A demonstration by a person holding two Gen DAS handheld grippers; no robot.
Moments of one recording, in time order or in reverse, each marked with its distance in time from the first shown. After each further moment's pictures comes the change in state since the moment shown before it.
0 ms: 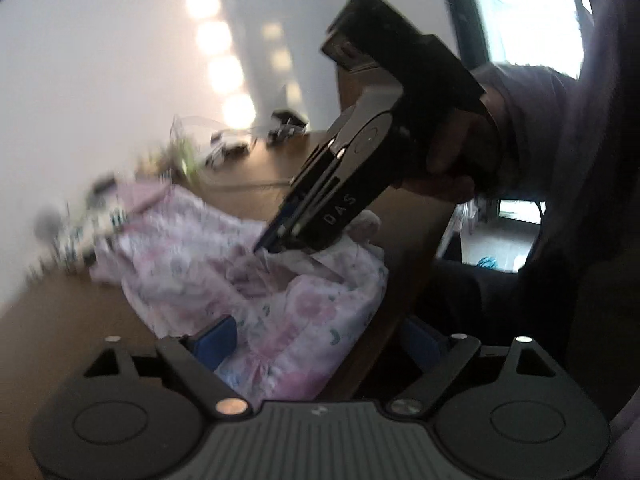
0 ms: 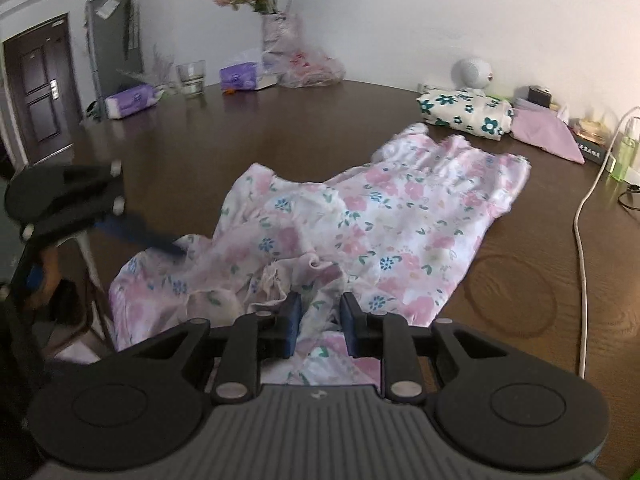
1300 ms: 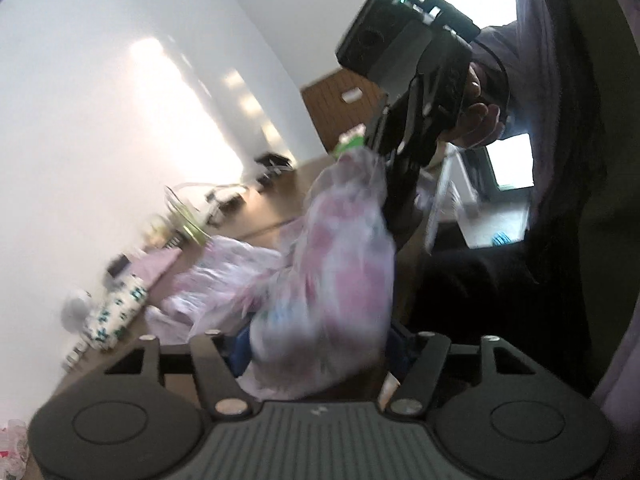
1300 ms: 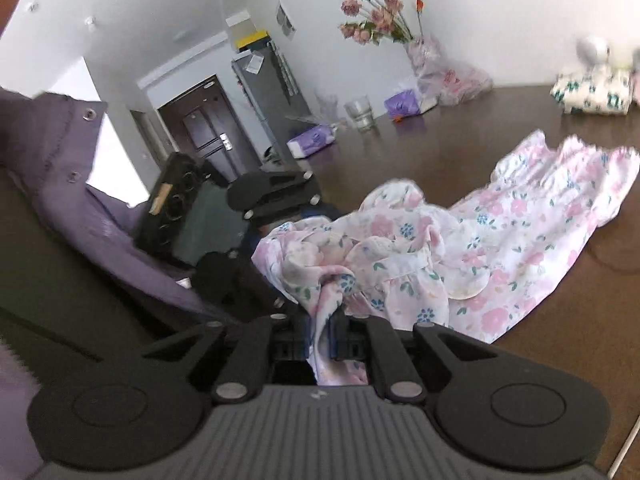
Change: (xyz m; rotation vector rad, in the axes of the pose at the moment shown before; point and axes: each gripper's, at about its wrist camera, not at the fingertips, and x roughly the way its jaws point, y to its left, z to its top) left arm -0.020 -0.003 -0.004 0.207 -0.091 0.040; right arm -0.073 -0.050 -0.034 0.097 -0.048 0.674
